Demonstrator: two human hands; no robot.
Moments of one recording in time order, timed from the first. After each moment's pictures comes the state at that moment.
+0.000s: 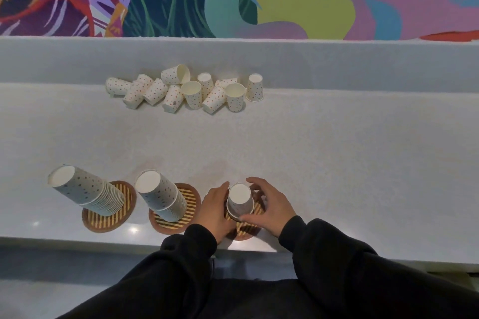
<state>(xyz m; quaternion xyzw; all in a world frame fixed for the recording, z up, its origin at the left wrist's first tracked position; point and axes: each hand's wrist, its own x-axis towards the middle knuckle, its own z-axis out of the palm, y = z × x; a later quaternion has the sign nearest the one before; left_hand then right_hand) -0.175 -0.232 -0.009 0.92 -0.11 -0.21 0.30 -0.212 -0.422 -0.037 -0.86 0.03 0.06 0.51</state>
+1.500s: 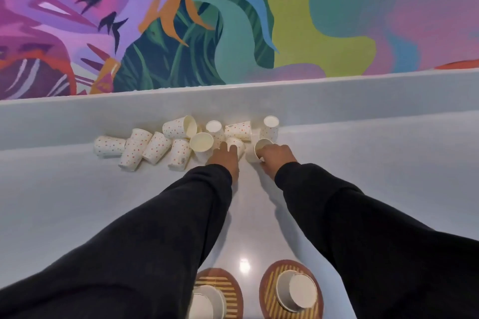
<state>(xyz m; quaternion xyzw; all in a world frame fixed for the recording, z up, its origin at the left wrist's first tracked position) 0.172 -0.270 -0.013 0.95 -0.25 -0.15 0.04 0.091 -0.430 0.015 -0.99 0.06 0.06 0.05</state>
